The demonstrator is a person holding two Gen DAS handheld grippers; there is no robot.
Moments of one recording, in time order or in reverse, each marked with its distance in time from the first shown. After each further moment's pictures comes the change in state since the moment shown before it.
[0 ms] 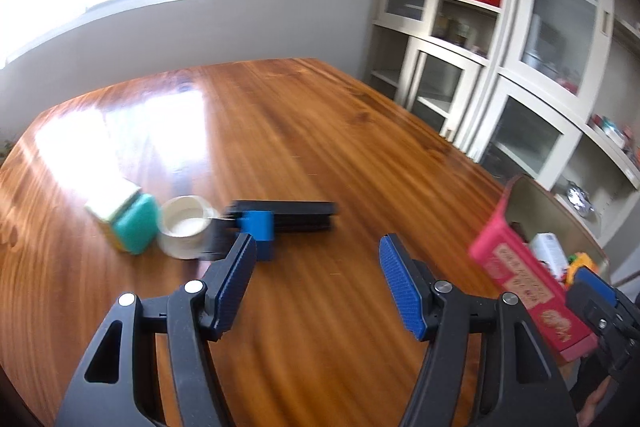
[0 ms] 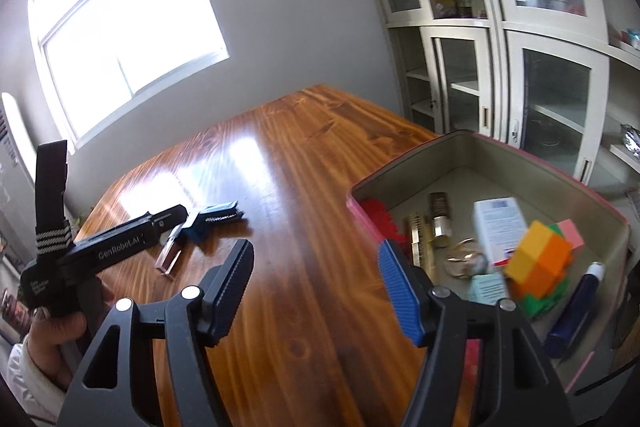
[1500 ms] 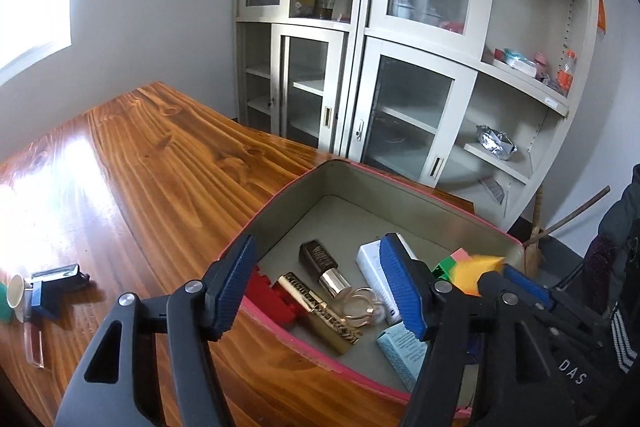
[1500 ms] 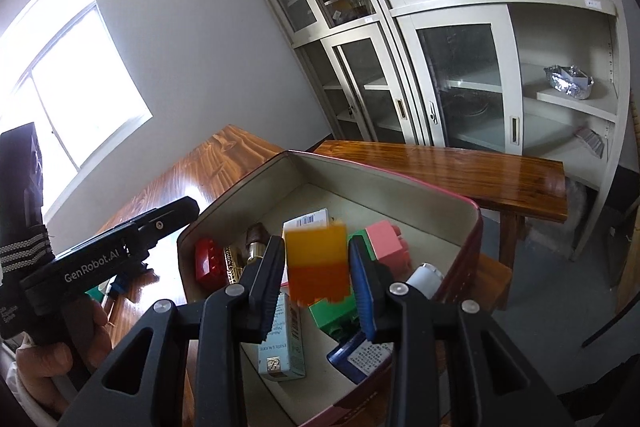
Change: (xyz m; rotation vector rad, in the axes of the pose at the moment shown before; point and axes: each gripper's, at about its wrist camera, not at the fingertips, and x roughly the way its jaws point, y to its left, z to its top) left arm 0.022 -0.230 0.005 0.284 0.023 -0.290; right arm -0.049 -0.150 -0.007 0.263 -0.108 -0.156
